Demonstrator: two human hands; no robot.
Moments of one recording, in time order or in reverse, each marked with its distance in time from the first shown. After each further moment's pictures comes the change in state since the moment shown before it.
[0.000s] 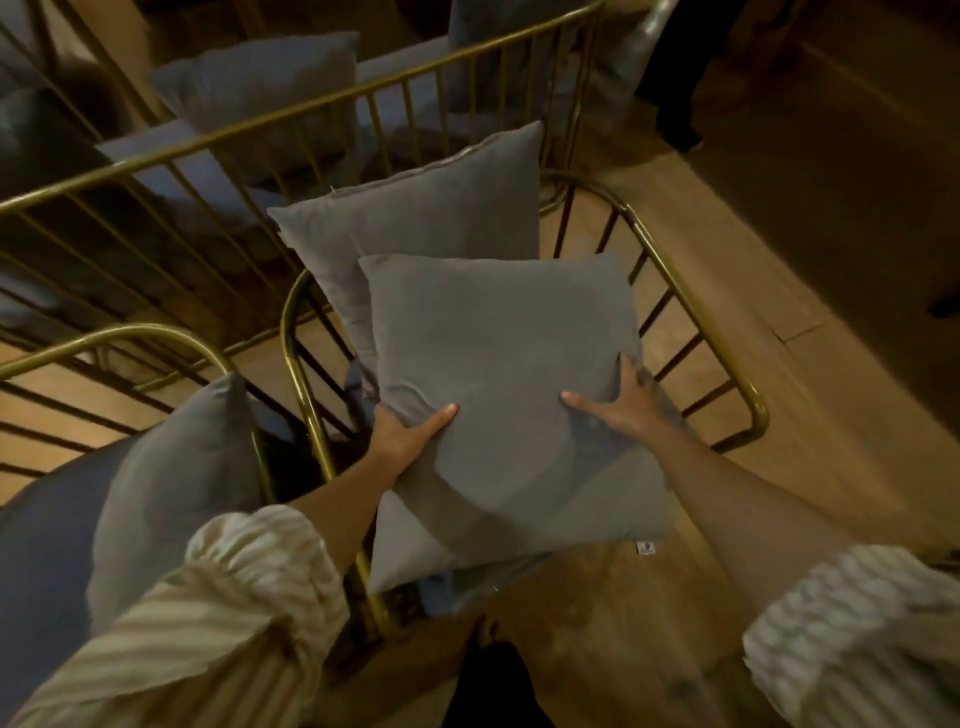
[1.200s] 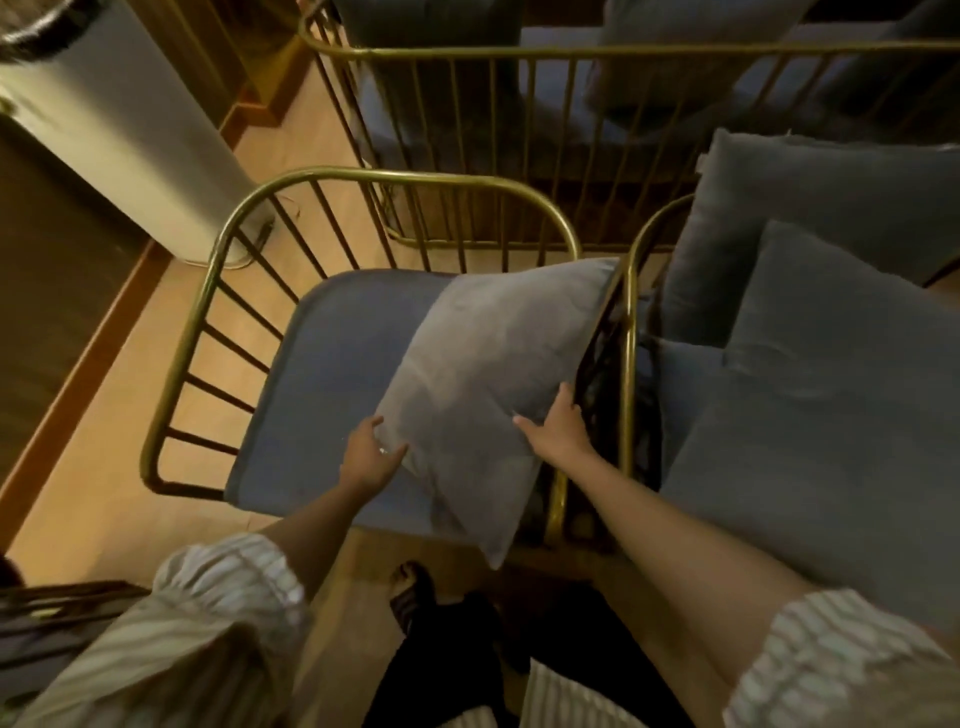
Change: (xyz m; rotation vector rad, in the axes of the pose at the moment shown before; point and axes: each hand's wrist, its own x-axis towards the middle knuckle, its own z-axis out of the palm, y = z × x) left_hand -0.112 -0.315 -0.338 0.144 0.420 -0.131; right_hand -0.242 -0.161 0.402 -0.271 -0.407 -0.287
